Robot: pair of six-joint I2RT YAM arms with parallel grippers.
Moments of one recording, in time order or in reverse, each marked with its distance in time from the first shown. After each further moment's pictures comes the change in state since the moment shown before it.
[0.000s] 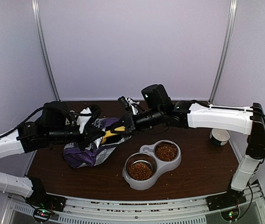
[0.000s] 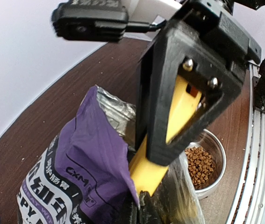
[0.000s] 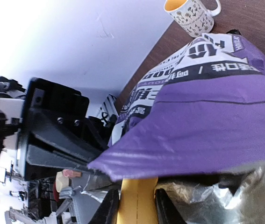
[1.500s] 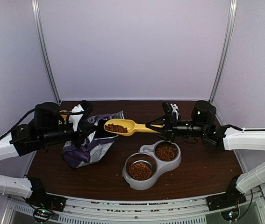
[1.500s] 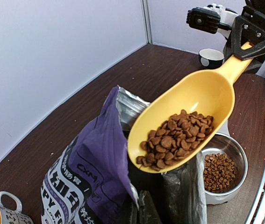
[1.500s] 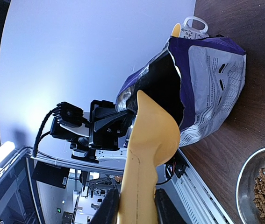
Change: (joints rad) left arm -0.002 -0.093 -0.025 -0.002 -0.179 -0.001; right arm -0.180 -0.491 -0.747 0.697 -0.060 0.629
